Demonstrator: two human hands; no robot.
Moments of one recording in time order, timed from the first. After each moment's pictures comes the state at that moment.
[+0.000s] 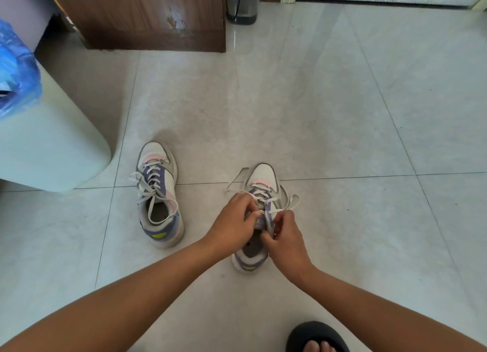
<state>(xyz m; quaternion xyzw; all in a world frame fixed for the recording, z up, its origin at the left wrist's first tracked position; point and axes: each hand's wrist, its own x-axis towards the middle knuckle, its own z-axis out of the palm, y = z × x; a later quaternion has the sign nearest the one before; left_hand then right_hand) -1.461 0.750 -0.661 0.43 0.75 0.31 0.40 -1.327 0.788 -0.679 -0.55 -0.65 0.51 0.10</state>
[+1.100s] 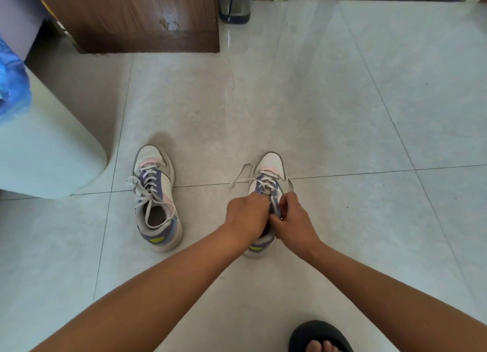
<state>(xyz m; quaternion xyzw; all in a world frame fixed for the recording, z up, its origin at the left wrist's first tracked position) -1.440 0.795 -0.657 0.60 0.76 -0.06 0.24 -1.326 0.828 -0.688 -0.54 -0.68 0.48 0.09</state>
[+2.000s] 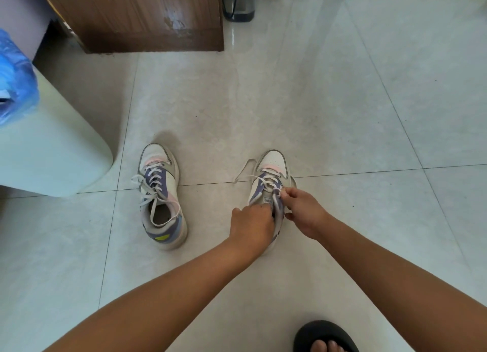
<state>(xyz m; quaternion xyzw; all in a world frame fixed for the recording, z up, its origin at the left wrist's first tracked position) -1.428 0.775 -0.656 0.58 0.78 -0.01 0.25 -1.339 0.863 -0.693 -0.58 -0.46 0.67 0.08</state>
